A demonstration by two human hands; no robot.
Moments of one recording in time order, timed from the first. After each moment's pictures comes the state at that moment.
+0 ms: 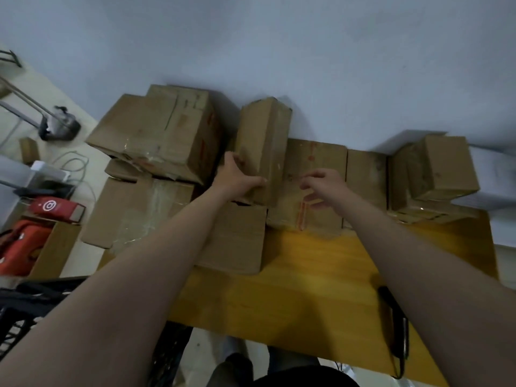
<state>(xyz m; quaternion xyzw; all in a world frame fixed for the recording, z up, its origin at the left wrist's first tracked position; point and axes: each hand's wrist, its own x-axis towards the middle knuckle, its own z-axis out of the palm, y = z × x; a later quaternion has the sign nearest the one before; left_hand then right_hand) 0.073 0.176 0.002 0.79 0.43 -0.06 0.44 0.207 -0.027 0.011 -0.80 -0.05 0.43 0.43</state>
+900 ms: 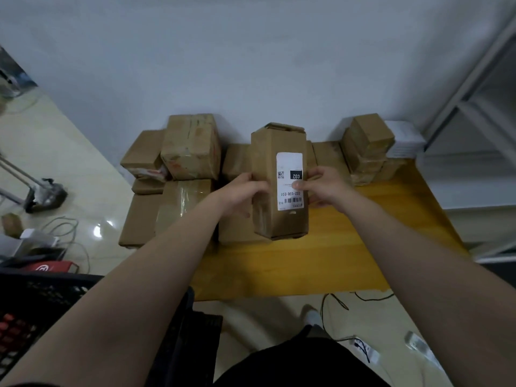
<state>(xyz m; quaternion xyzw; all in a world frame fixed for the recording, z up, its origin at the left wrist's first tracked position) -0.110 0.097 0.125 0.73 0.27 -0.18 0.60 -0.009 -0.115 0.120 -0.82 -0.04 0.29 0.49</state>
